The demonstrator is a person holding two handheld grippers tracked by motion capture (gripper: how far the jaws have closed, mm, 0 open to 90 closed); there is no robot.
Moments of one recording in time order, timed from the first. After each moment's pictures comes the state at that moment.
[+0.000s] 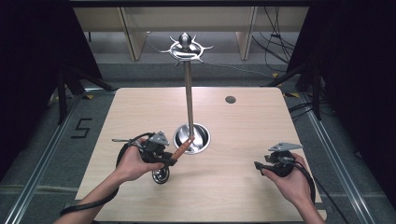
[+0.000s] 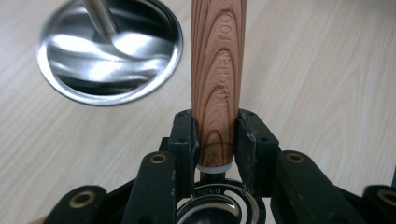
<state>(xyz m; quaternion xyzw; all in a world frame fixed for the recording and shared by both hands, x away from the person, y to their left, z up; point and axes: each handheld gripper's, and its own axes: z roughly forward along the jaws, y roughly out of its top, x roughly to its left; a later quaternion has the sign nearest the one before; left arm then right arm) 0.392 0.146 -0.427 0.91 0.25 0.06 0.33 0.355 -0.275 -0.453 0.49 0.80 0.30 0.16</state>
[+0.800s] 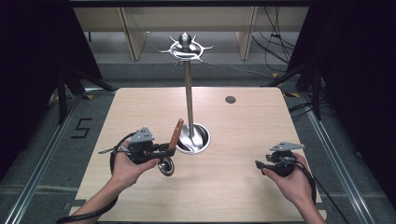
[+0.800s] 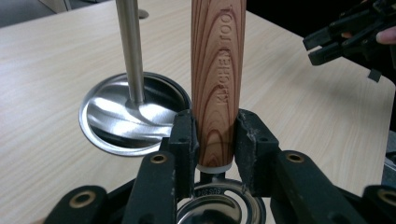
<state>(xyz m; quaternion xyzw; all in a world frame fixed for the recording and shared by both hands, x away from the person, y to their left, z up) 0.370 0.160 -0.411 0.79 0.33 0.10 0.50 0.355 -0.278 -0.452 0.49 0.80 0.31 0.16</state>
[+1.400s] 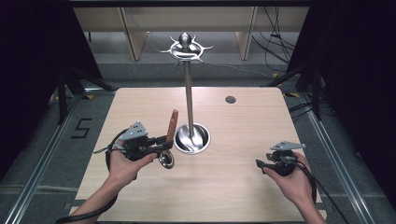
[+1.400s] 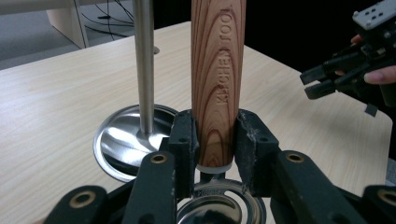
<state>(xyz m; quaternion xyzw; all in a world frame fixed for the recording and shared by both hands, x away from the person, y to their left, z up) 0.369 0.166 -0.394 0.76 0.34 0.13 0.54 0.355 -0.279 -0.450 0.49 0.80 0.31 0.17</state>
